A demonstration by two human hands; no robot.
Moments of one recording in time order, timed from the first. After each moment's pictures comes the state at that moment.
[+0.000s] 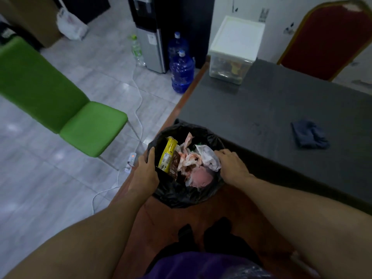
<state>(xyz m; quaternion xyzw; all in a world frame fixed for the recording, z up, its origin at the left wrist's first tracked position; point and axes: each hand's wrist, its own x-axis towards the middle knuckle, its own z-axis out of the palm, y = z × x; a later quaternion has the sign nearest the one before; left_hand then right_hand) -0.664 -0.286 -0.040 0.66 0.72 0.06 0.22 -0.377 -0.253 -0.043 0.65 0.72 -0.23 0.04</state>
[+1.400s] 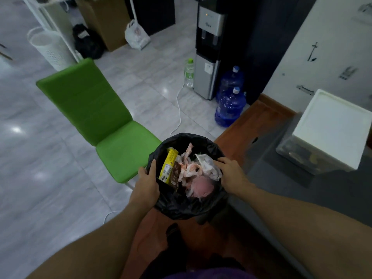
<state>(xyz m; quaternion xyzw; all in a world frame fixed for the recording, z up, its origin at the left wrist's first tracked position) -0.818 -0.070 -0.037 0.53 0.81 0.11 0.23 -0.549 0.073 -0.068 0.50 0.84 -0.22 0.06</state>
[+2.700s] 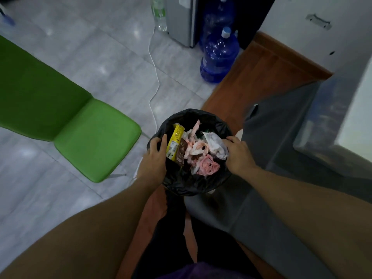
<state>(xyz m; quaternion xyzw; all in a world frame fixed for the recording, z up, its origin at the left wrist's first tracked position) -0.801 0.137 -0.158 0.66 0.72 -0.02 0.24 -0.525 0.208 -0.162 0.62 0.72 -0.29 0.11</state>
